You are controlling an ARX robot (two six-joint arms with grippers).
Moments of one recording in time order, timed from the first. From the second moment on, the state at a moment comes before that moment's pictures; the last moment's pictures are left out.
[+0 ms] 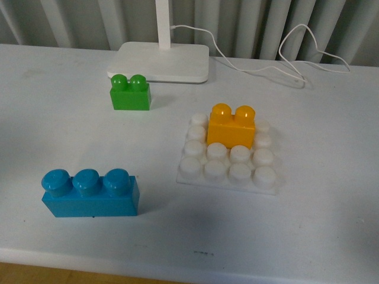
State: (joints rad) left arm -0.18 0.87 0.29 0.57 -0.18 0.07; right arm 0.00 0.00 0.01 0.00 0.00 0.00
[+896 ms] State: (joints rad) left arm 0.00 0.41 0.02 0.40 0.00 0.00; right arm 0.00 0.00 0.01 0.00 0.00 0.00
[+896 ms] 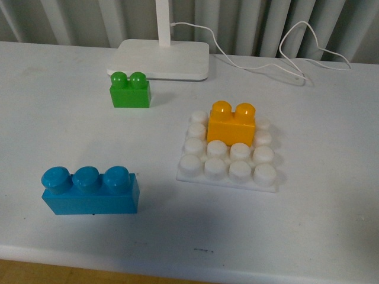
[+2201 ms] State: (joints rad) left arm 0.00 0.00 0.01 0.00 0.00 0.00; right arm 0.00 0.00 0.01 0.00 0.00 0.00
